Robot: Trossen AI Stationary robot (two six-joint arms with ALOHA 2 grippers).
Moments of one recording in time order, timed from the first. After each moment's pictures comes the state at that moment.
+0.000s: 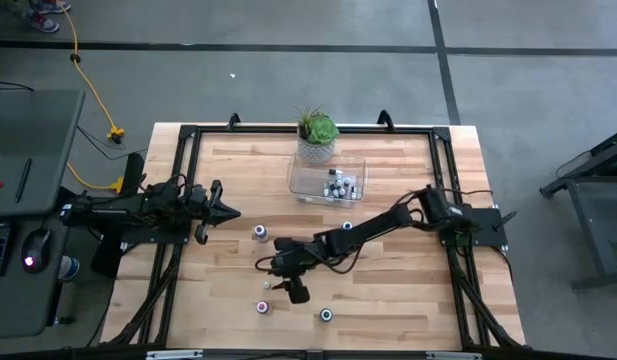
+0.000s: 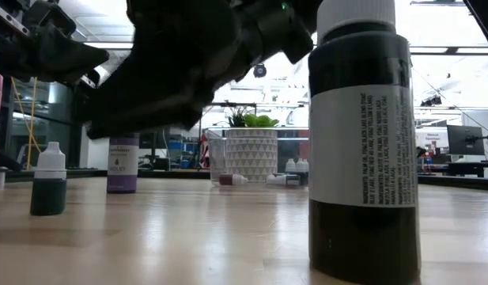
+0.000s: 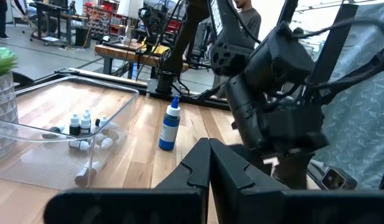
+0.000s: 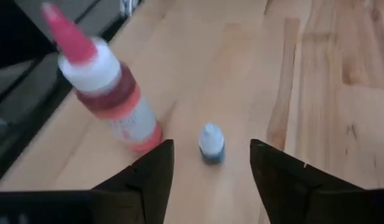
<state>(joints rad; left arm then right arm) -0.01 0.01 0.02 0.03 0.09 -0.21 0.26 2.23 1.54 0.11 -0.15 0.08</state>
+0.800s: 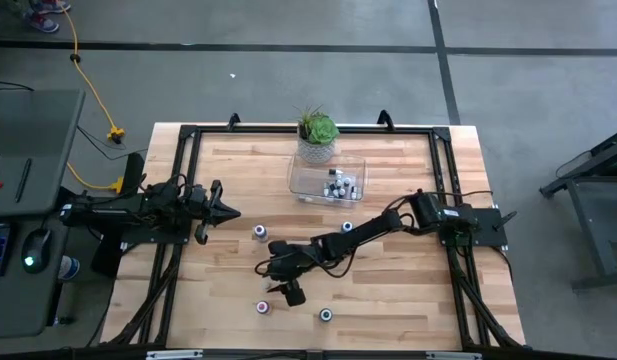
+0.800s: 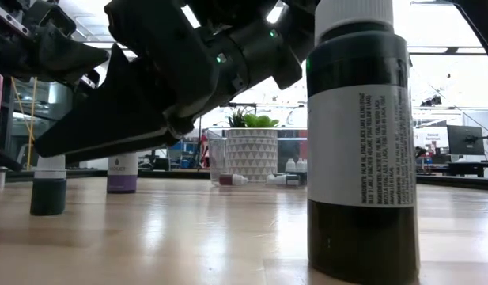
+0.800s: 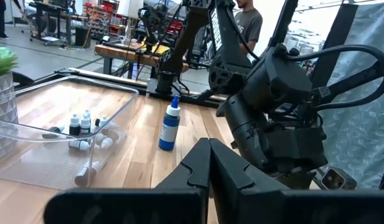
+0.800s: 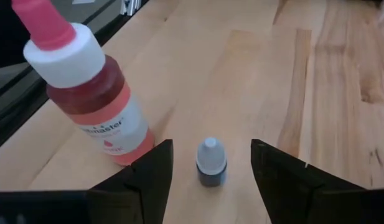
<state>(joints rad) -0.01 0.01 0.02 0.03 0.09 -0.21 0.26 2.32 1.56 0.24 -0.16 0.02</state>
